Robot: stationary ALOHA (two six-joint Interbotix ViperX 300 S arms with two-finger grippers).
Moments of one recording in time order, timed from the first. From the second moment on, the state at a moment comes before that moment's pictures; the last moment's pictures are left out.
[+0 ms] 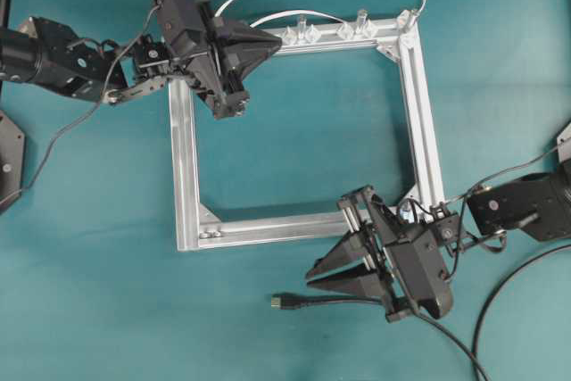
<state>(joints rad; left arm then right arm) 0.28 0.16 0.84 -0.11 -0.78 -0.01 0.28 0.16 0.83 -0.11 -0.78 0.00</state>
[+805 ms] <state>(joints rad) 0.25 -0.01 0.83 -0.07 -0.50 -0.01 0.40 0.14 0.83 0.32 -0.77 -0.07</state>
